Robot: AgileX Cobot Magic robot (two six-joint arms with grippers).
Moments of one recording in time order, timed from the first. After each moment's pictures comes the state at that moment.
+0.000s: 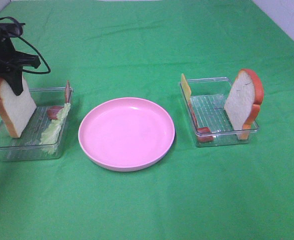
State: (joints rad) left arm -0.05 2.23 -1.86 -0.05 1.22 0.03; right arm 0.02 0.00 -0.46 0.02 1.10 -0.02
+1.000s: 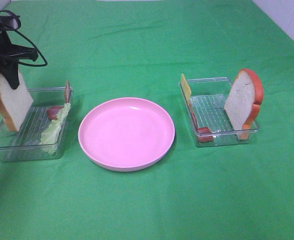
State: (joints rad) left arm -0.05 2.18 -1.86 -0.02 1.22 -0.05; right arm 0.02 0.00 -0.46 0.02 1.10 -0.02
